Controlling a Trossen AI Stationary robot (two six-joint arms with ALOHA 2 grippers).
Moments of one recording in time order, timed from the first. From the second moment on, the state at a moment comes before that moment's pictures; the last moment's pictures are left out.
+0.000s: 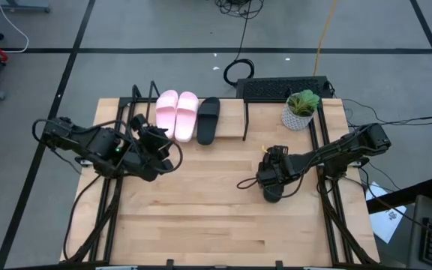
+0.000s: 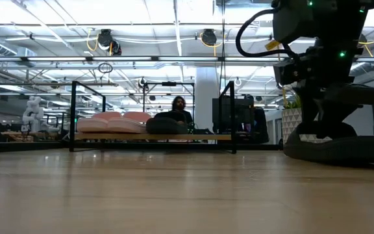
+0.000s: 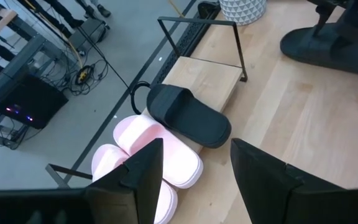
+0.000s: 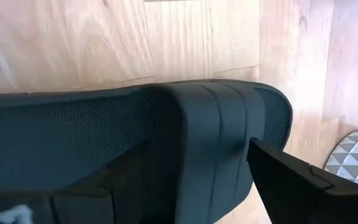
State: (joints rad) left arm -0.38 1.40 1.69 -1.43 -0.86 -0.60; right arm 0.24 1.52 0.87 -0.98 0.43 0.35
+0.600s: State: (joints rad) left arm -0.36 1.40 1.69 -1.43 -0.86 -0.58; right arm 0.24 1.52 0.80 -0.94 0.51 0.41
